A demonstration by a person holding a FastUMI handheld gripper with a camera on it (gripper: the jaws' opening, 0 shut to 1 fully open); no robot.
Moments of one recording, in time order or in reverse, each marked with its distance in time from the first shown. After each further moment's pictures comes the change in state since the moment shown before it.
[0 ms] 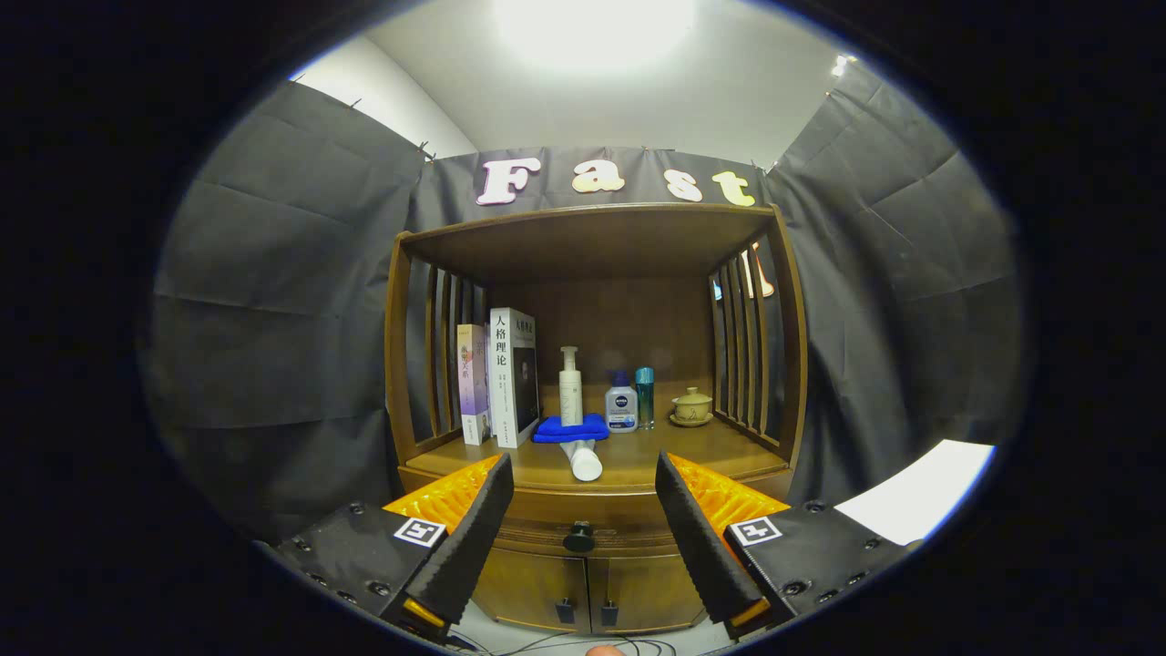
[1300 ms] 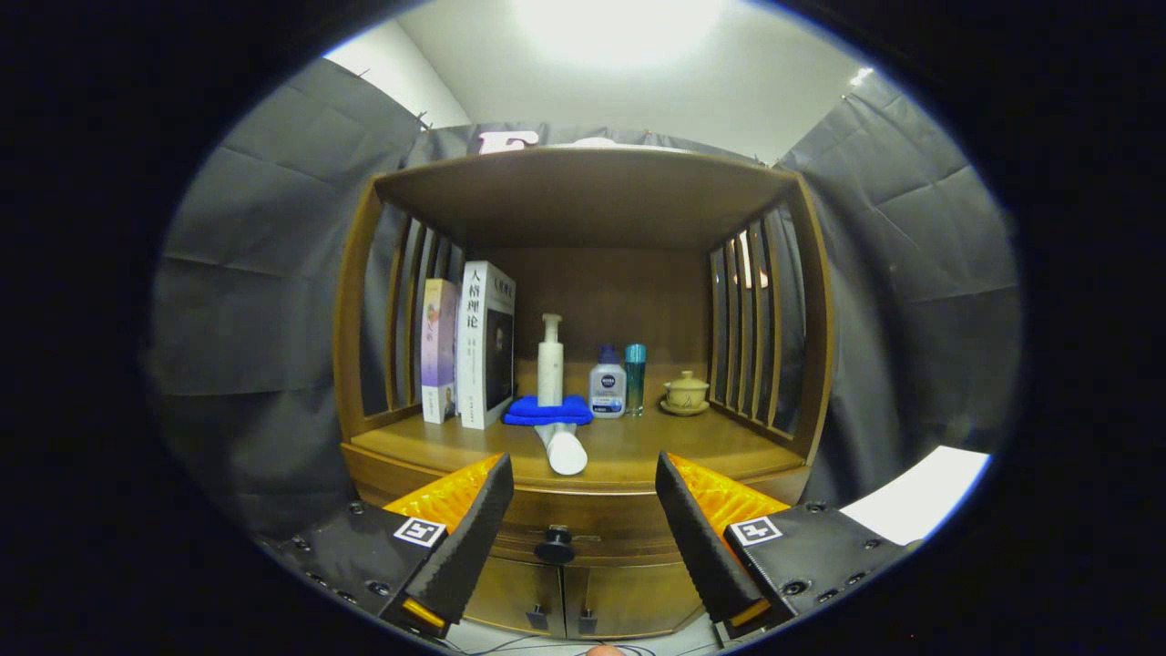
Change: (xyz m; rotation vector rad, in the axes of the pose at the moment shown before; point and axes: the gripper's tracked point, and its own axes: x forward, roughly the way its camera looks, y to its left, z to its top) arm 0.057 -0.004 -0.033 -0.075 0.041 -0.061
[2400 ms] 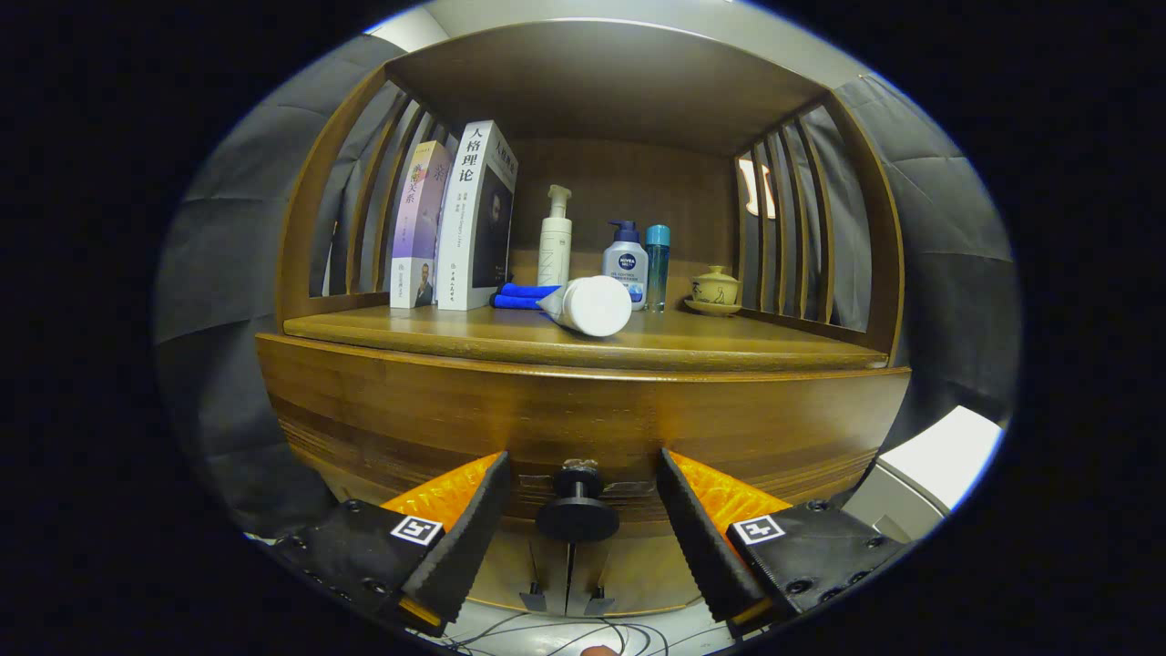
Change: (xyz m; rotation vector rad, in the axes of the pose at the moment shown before) arm 0.088 0.026 -0.151 -0.028 0.221 -0.050
